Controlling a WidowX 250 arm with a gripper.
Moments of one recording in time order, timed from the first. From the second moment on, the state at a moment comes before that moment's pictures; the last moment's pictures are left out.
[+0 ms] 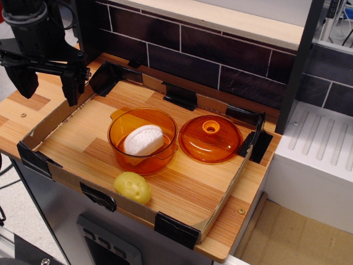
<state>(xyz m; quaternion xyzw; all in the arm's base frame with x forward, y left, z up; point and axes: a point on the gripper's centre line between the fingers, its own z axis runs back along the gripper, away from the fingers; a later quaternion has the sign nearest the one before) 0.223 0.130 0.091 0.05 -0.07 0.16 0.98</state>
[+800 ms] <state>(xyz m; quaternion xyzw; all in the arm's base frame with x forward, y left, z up) 0.239 0.096 0.099 0.04 -0.05 0.08 0.99</state>
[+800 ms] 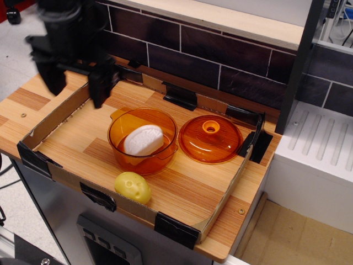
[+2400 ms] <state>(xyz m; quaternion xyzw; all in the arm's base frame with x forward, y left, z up) 0.265 0.028 0.034 0.07 -0.04 -0.02 1.00</state>
